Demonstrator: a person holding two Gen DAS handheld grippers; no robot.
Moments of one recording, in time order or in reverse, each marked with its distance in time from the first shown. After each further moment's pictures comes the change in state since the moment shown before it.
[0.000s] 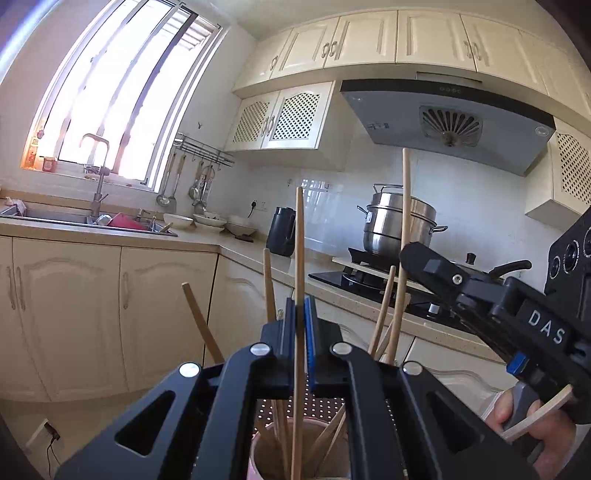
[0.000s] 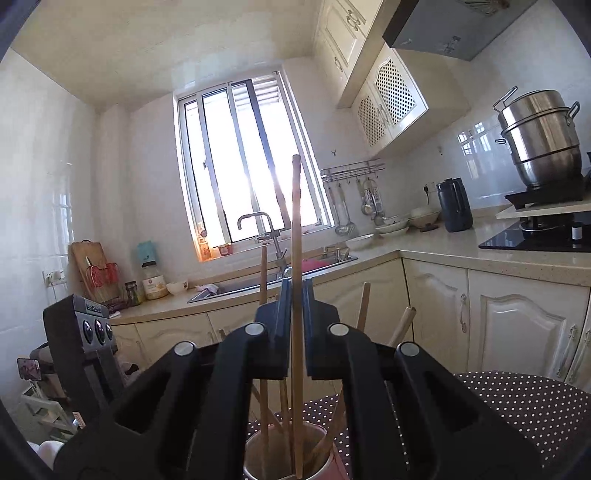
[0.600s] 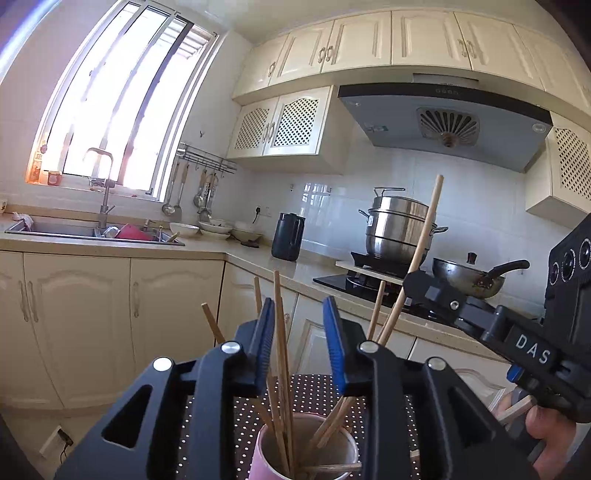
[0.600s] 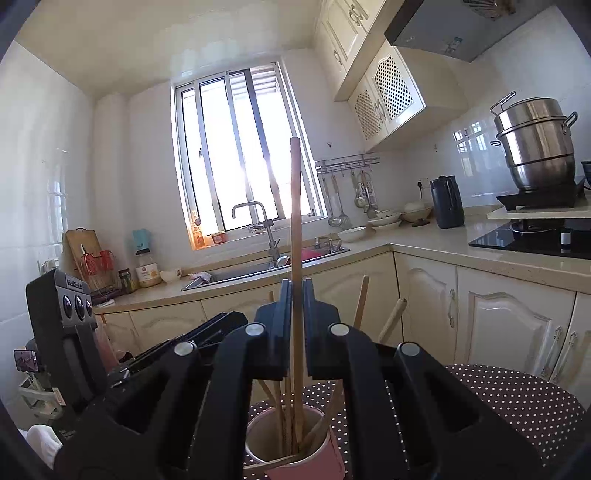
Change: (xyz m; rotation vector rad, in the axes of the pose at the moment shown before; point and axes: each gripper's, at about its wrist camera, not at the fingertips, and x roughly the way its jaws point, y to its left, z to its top) left arm -0.026 -0.008 0.016 0.035 -0.010 0.033; right arm -0.017 0.010 0.006 -0.029 0.058 -0.046
